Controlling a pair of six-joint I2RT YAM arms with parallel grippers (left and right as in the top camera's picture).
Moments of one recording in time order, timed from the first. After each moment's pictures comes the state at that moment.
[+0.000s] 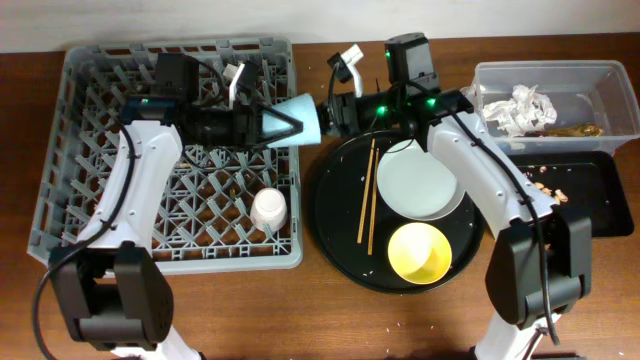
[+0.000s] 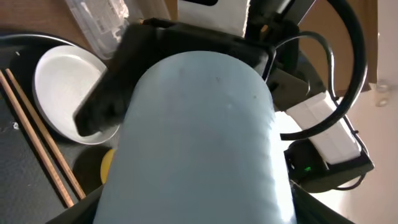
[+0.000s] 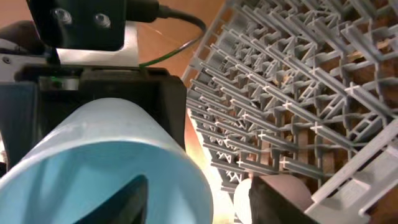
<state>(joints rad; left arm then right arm) -0.06 1.83 1.59 -0.93 1.39 -0.01 0.31 1.91 1.59 -0.40 -1.15 0.34</state>
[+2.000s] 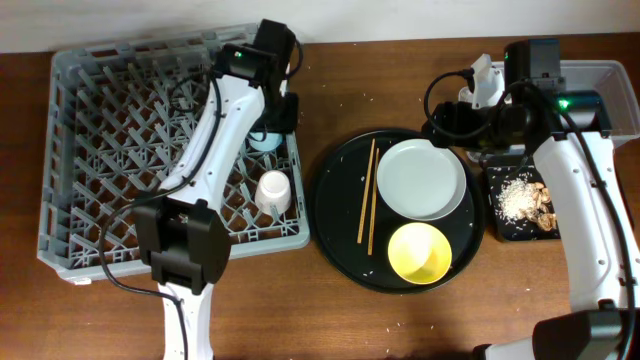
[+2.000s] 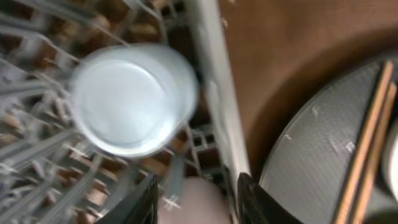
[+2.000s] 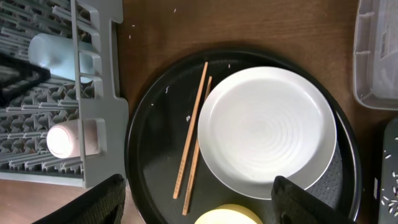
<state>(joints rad) -0.34 2.21 2.17 -1.30 -0.04 -0.23 0.01 1.62 1.63 -1.11 -0.37 0.13</state>
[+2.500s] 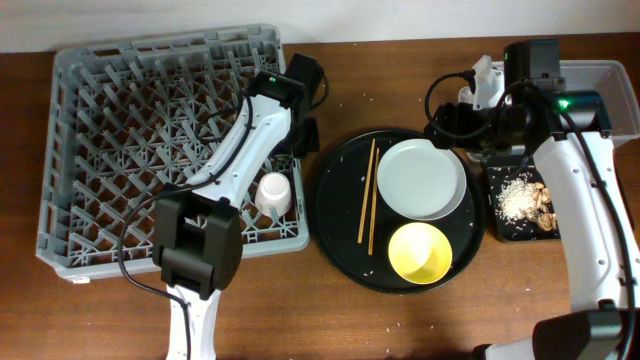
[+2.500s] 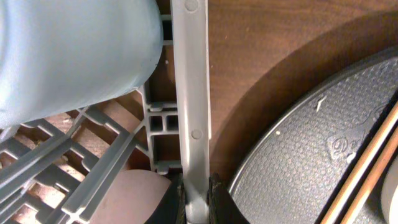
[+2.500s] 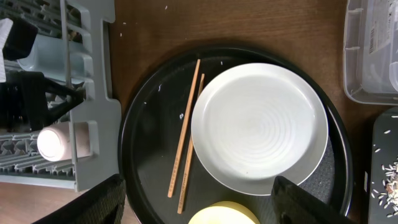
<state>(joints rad) -0.43 2.20 1.97 -1.20 -0.05 -0.49 0.01 1.62 1.63 -1.12 -0.34 0.13</state>
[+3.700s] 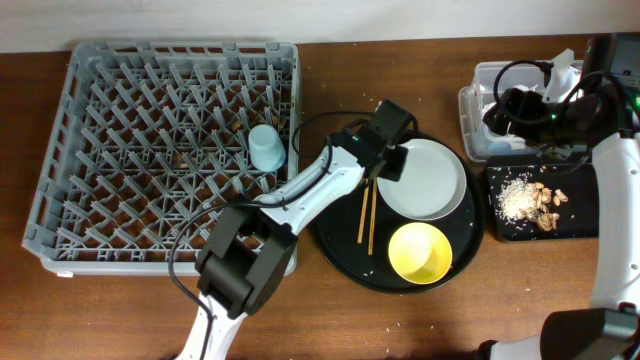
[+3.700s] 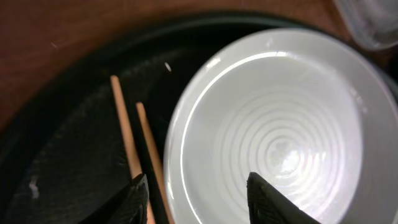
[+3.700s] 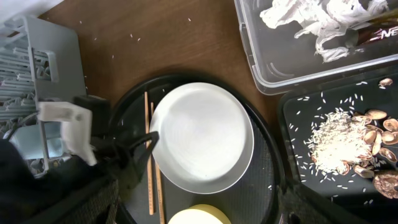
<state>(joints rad) -0.73 2.23 1.78 -0.55 0.01 -0.33 -0.23 1.62 1.71 -1.20 -0.33 0.16</state>
